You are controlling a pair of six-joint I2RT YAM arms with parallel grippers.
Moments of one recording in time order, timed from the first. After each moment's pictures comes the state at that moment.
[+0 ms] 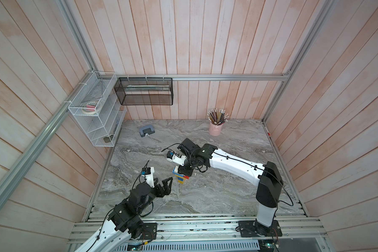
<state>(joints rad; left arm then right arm) -0.71 0.36 0.30 -0.35 -0.17 -0.65 0.99 1.87 1.64 -0.84 -0.16 -0.22</state>
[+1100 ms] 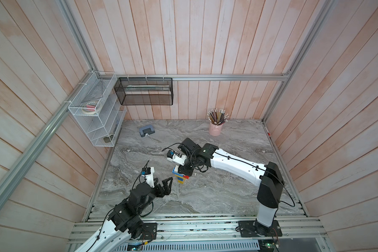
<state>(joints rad) -0.71 0.36 0.30 -0.35 -0.17 -0.65 0.99 1.86 1.64 -0.84 -0.16 -0.22</state>
